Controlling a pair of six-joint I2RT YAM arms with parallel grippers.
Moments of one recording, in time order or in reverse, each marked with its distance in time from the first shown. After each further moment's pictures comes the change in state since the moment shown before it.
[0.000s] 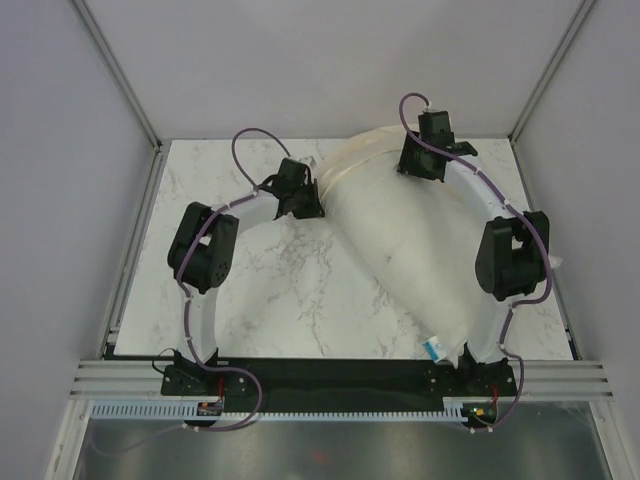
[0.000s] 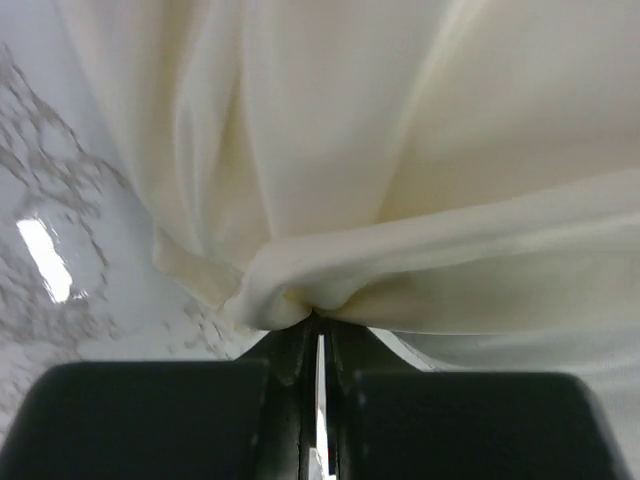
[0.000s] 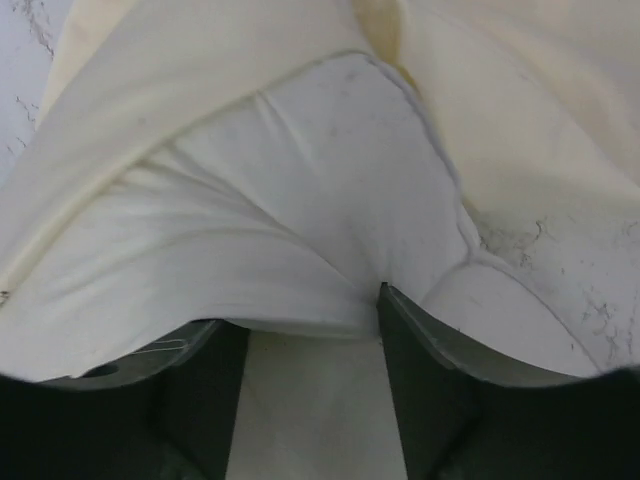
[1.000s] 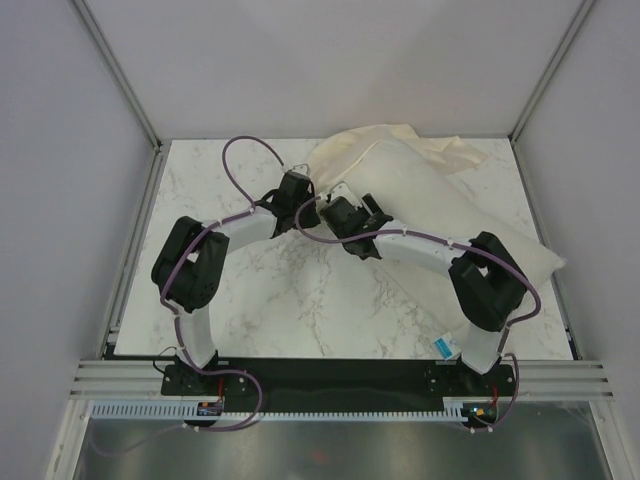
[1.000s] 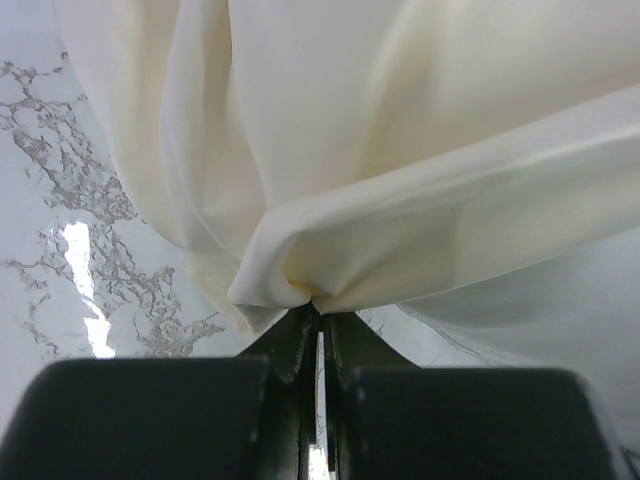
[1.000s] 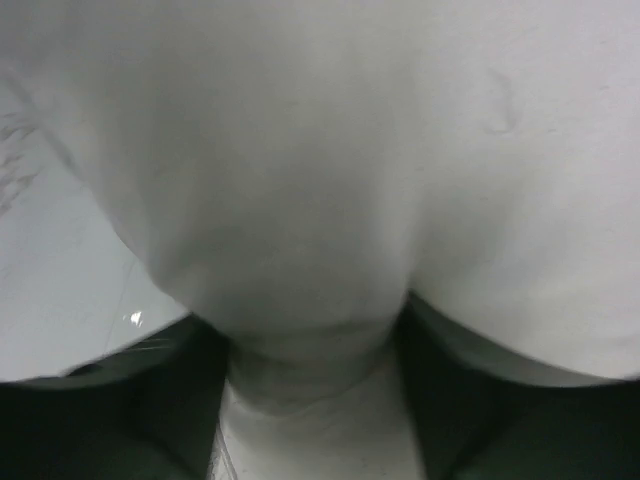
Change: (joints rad) left arm -0.092 -0.214 -0.264 0.103 -0.248 -0.096; right arm 0.579 -0.134 -0.422 0.082 0.585 -0.396
